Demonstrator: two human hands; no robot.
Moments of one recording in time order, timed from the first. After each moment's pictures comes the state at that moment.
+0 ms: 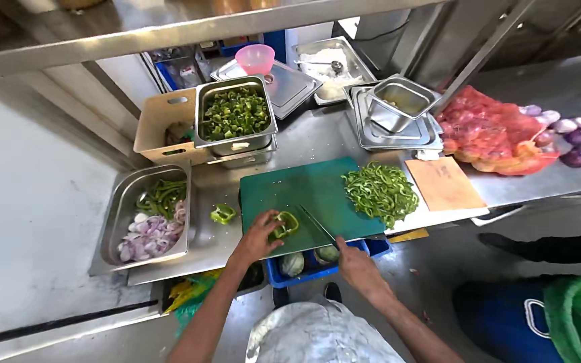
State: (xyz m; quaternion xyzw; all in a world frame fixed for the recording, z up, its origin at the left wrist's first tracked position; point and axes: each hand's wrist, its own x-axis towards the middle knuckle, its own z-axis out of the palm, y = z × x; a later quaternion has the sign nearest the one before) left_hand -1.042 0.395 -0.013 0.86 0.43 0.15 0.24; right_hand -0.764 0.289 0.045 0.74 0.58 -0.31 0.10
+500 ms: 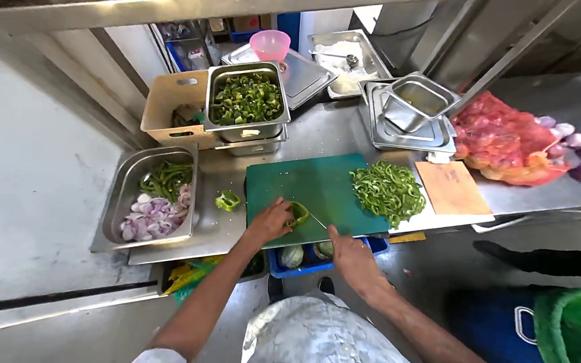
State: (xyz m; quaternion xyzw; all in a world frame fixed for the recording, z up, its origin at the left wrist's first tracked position) left_hand -1.013 0.416 0.007 0.91 0.37 0.01 0.19; right_hand -0.806 0.298 0.097 0.72 0.64 -0.23 0.17
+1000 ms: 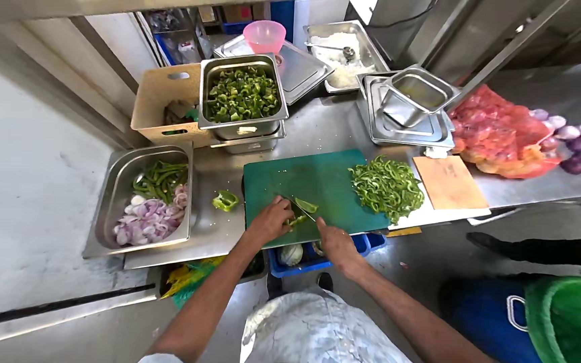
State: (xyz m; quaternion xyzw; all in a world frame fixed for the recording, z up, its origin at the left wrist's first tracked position) left_hand -1.015 0.419 0.002 0.90 0.38 0.05 0.22; right_hand -0.811 0.333 0.023 0.72 0.63 -0.26 0.13
